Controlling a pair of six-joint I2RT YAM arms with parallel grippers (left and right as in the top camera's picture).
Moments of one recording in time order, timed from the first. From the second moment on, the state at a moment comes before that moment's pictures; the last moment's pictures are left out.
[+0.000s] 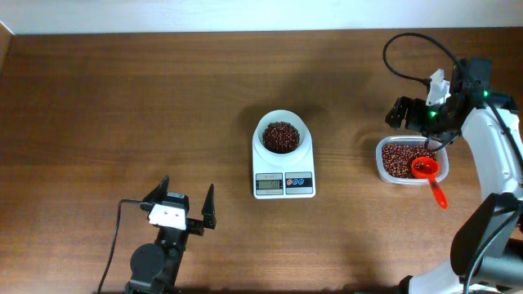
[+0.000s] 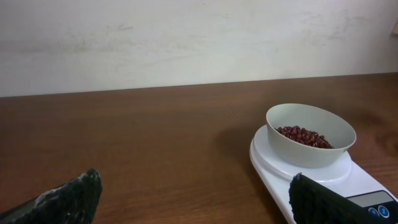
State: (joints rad) left arm -0.22 0.01 0.01 -0.07 -0.04 0.00; right arm -0.22 1.76 1.39 -0.87 -0.28 0.07
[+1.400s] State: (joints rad) left arm -0.22 0.01 0.01 -0.07 -0.04 0.00; right arm -0.22 1.76 1.39 -0.86 -0.26 0.05
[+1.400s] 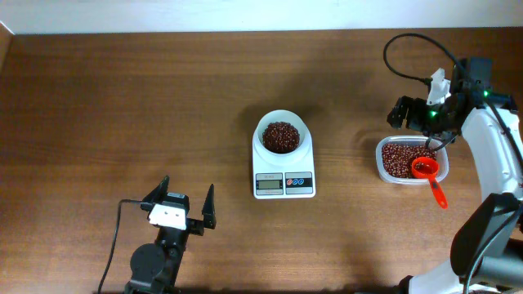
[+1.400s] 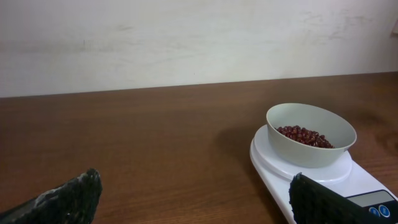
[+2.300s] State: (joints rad) left arm -0.22 0.01 0.01 -0.08 -0.04 0.00; right arm -0.08 0.33 0.02 0.03 -0.28 -0.20
